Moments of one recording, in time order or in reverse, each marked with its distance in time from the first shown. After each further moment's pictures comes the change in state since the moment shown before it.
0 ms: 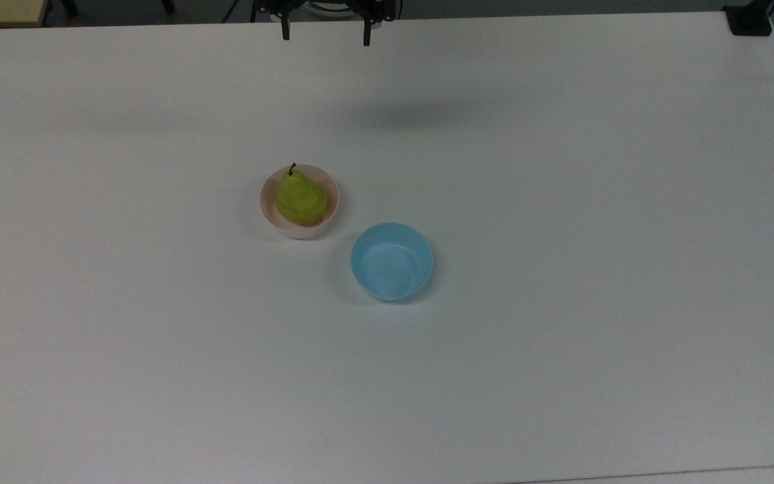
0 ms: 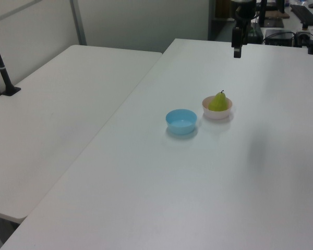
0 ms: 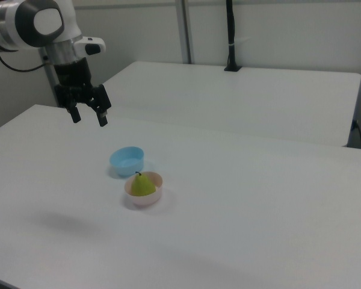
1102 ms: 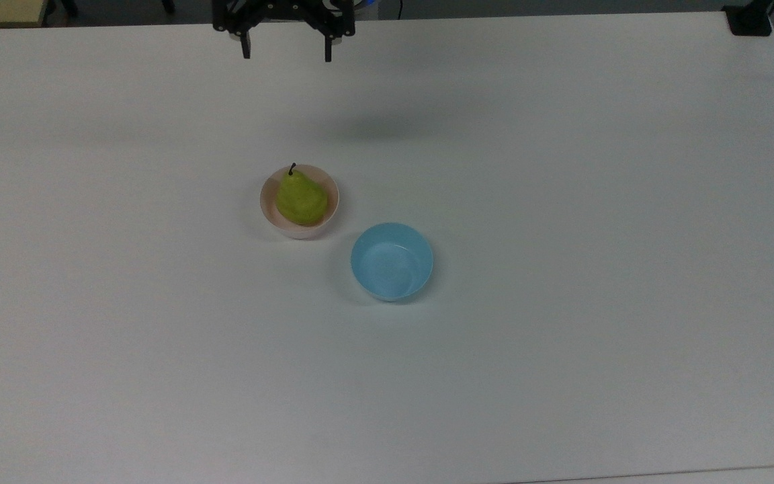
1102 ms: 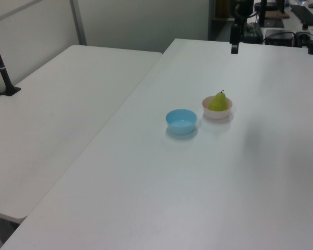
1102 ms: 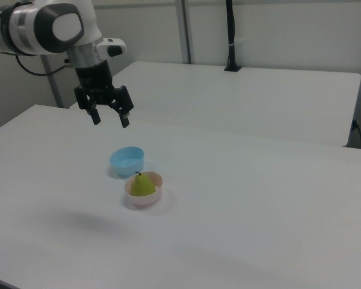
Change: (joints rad) arm -0.087 0.025 -0.004 -0.001 0.000 0.076 -0.137
